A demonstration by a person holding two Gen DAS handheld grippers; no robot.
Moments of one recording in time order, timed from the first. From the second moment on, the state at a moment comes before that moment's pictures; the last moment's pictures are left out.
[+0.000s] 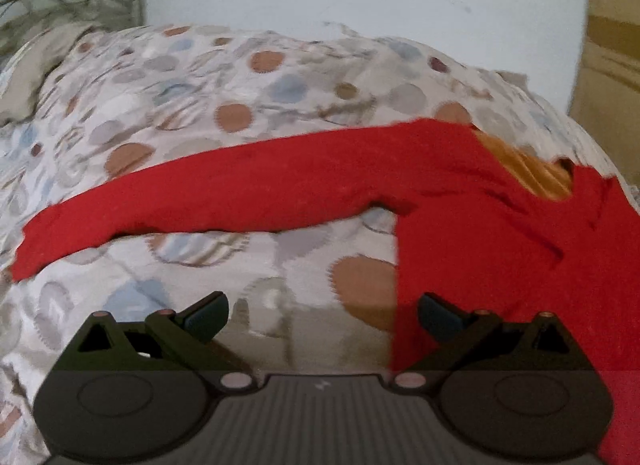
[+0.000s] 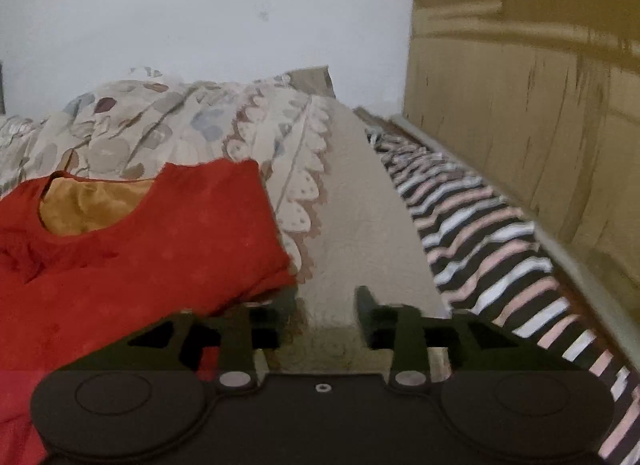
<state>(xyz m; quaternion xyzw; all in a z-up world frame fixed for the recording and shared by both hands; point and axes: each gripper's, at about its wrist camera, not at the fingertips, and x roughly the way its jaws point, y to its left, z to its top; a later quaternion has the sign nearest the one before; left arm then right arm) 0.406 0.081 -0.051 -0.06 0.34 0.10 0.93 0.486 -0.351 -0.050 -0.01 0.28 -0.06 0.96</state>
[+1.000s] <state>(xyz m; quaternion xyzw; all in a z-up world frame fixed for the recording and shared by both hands) 0.319 0.367 -0.116 -0.61 0.15 0.32 0.71 0.378 -0.204 -0.029 -0.08 0.21 0.12 0.97</state>
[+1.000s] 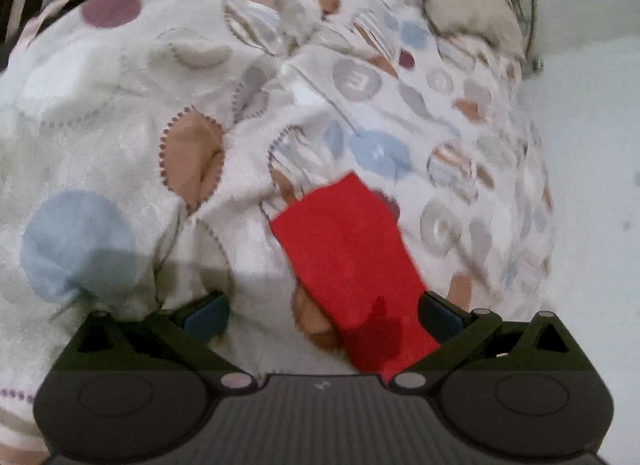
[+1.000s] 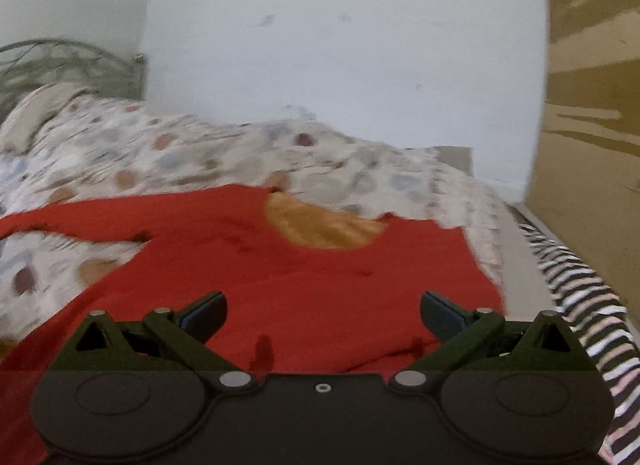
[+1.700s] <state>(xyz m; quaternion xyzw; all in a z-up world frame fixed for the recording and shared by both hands) 0.338 0.348 -0.086 -0.51 0.07 0.32 0.80 0.356 -0.184 -0.053 -0.11 0.22 0.13 0.96</state>
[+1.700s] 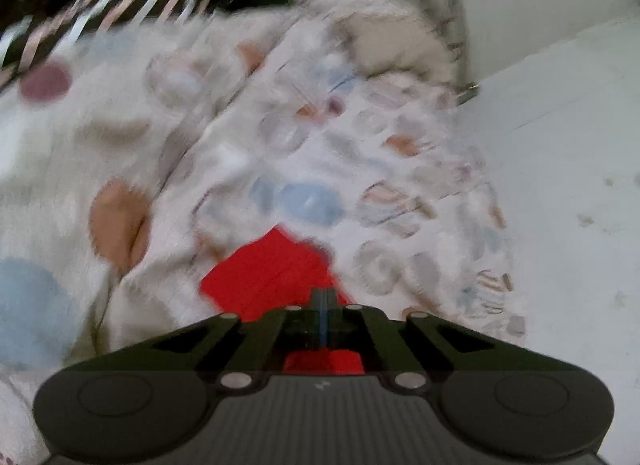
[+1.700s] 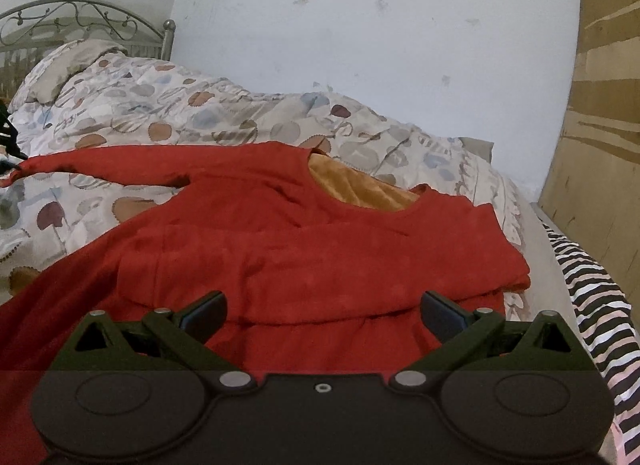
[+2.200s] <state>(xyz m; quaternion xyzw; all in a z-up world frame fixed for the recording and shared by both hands) 0.371 0.246 -0.034 -0.38 0.10 0.20 0.90 0.346 -0.217 -0.046 -0.01 0.21 0.11 0.97</state>
